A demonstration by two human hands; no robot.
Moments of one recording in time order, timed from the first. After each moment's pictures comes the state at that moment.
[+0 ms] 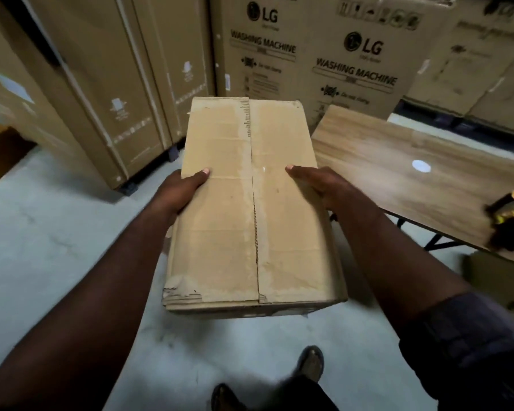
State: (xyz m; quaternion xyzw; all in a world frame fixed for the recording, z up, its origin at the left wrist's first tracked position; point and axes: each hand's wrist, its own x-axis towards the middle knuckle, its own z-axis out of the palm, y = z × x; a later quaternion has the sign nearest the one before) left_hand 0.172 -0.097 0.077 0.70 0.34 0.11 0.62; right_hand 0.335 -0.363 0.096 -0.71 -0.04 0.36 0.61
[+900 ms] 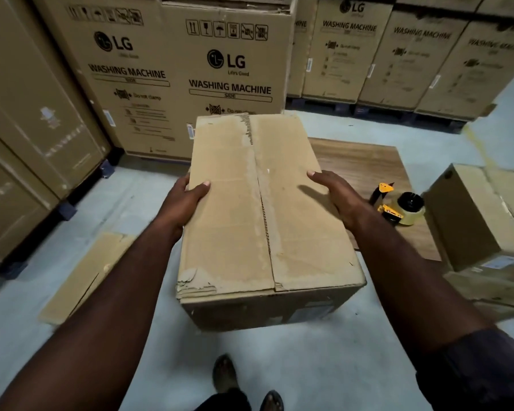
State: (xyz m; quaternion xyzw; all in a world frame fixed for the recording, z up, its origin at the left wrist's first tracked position) left_hand 0.492 -0.365 0.084 0.72 0.22 0.04 0.66; right_hand 0.575 -0.681 0.098 -0.71 0.02 0.18 0.68
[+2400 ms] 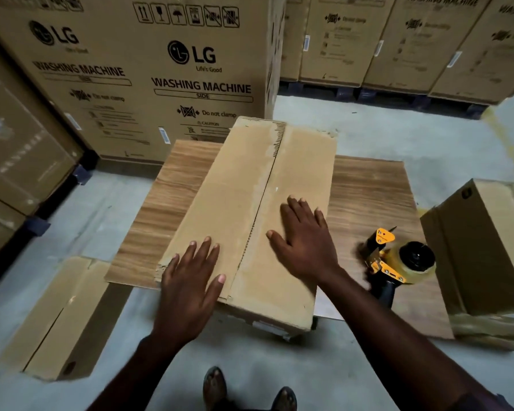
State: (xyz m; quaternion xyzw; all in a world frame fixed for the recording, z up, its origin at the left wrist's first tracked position) left_hand 0.596 -0.470 0.004 0.98 0.01 0.04 0.17; right_hand 0.734 -0.704 0.016 -0.96 -0.19 0.01 0.18
